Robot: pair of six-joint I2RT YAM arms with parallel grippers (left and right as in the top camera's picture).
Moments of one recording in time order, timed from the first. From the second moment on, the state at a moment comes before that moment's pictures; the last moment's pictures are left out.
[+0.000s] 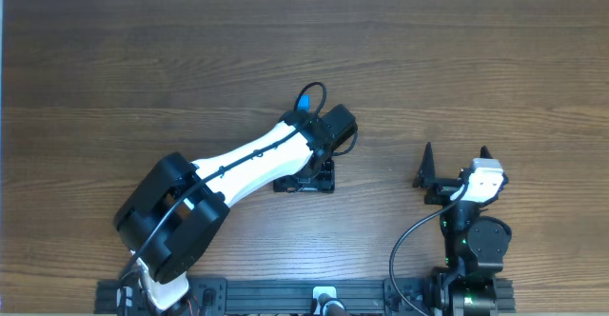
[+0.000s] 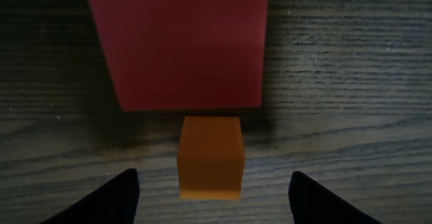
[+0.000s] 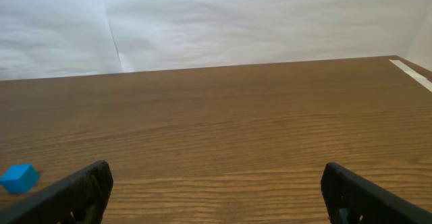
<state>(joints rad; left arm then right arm) -0.83 1.92 1.27 -0.96 0.04 -0.81 -0.06 0.01 0.01 -0.07 0.01 0.05</state>
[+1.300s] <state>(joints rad) -0.83 1.92 1.23 -0.90 0.02 -0.81 -0.06 0.01 0.01 -0.07 0.01 0.05</state>
